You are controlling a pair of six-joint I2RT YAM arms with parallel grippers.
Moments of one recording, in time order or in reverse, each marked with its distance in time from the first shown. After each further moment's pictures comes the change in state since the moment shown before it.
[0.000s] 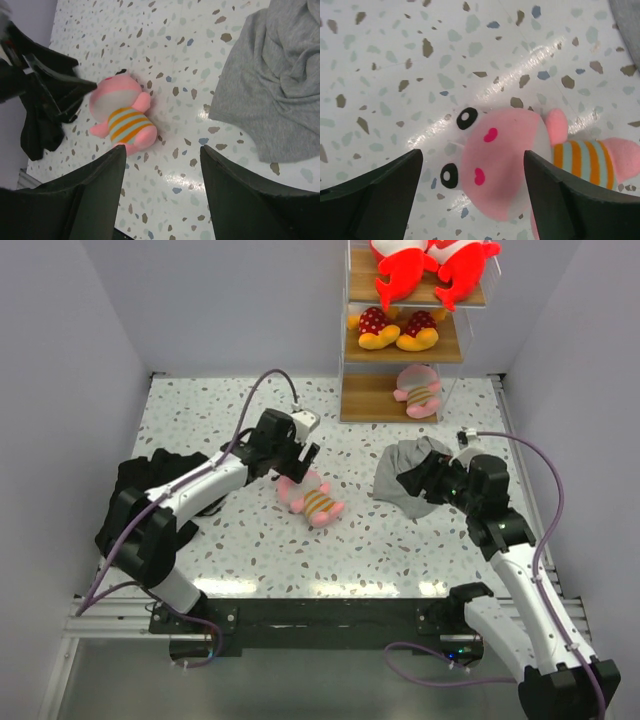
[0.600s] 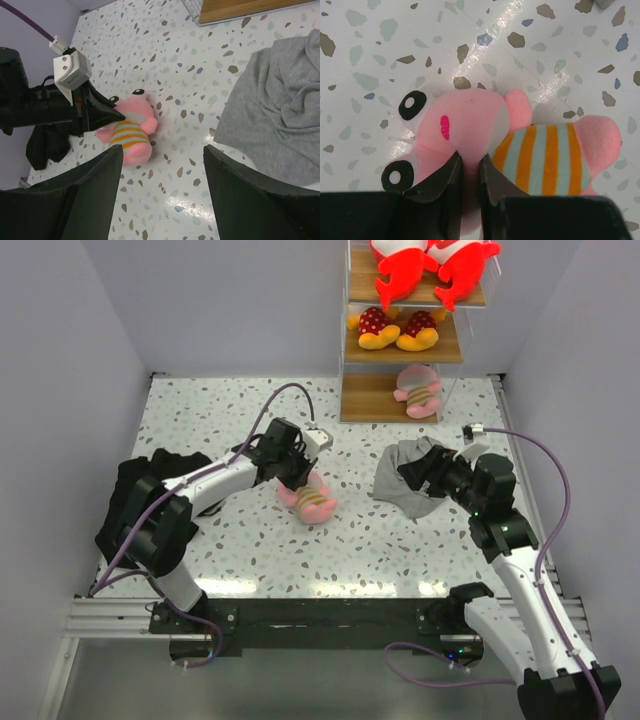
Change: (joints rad) left arm -0.006 0.082 -0.017 -0.014 0.206 0.116; right arm -0.007 -0.018 0.009 0.082 -0.005 -0.013
